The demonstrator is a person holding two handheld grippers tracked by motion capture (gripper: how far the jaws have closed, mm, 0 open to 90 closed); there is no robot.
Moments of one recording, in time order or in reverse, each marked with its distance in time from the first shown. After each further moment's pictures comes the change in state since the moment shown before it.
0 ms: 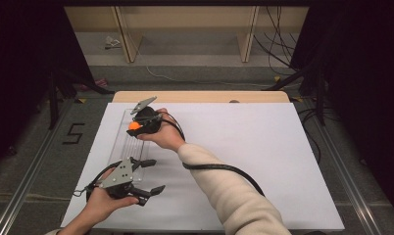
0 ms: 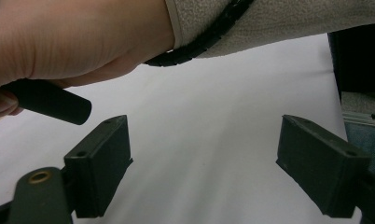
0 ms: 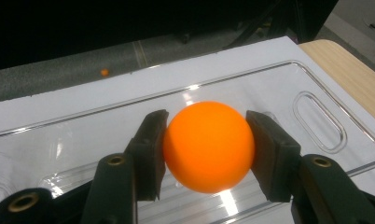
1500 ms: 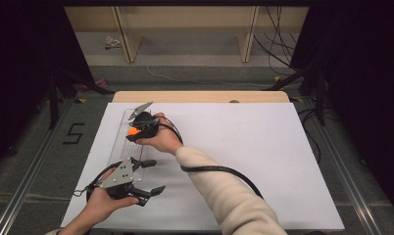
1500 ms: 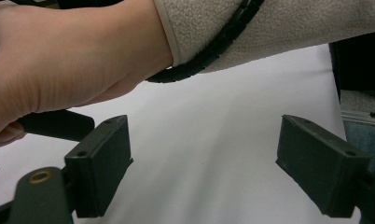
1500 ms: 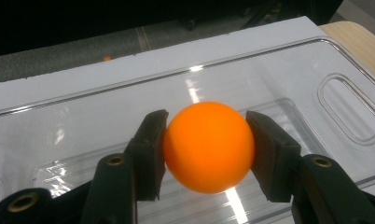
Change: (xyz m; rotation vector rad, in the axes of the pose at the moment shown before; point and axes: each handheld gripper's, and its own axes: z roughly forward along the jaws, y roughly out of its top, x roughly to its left) left arm -0.001 0.000 0.000 0.006 -0.004 0.001; right arm 0.005 -0.009 0.017 0.047 0.017 -0.006
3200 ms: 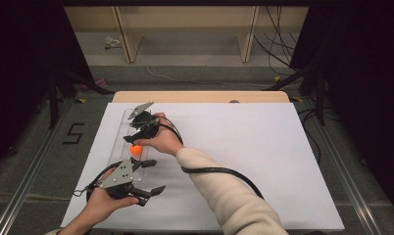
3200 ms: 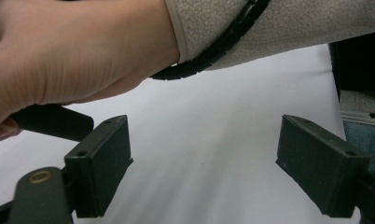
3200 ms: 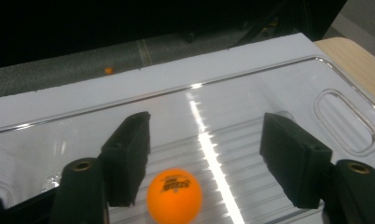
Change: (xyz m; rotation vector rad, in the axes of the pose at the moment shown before) left arm 0.000 0.000 0.000 -0.003 0.000 -0.001; right arm 0.005 0.003 -0.008 -0.054 -0.005 -0.007
